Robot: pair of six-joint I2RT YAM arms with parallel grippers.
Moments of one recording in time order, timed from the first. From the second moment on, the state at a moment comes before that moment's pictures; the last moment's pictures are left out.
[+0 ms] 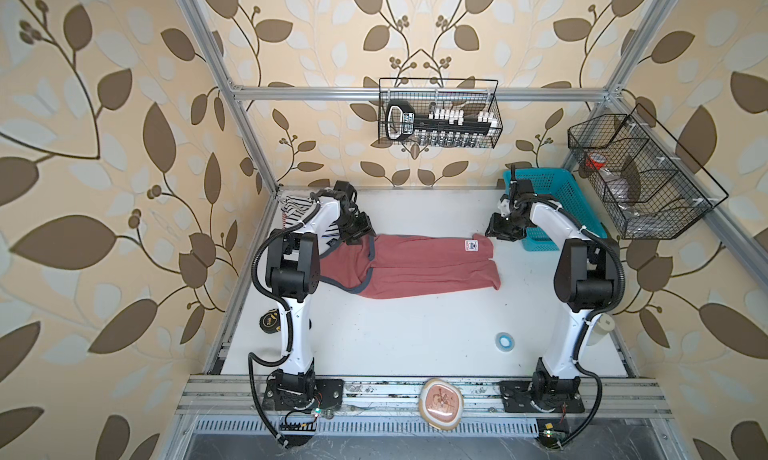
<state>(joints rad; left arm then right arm) -0.13 2.13 1.84 -0.96 0.40 -0.50 0.00 2.00 1.65 -0.86 -0.19 0.21</state>
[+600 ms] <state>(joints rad) -0.08 2.55 2.46 -1.22 0.19 -0.40 0.22 2.15 1.63 -0.67 -0.43 0.30</state>
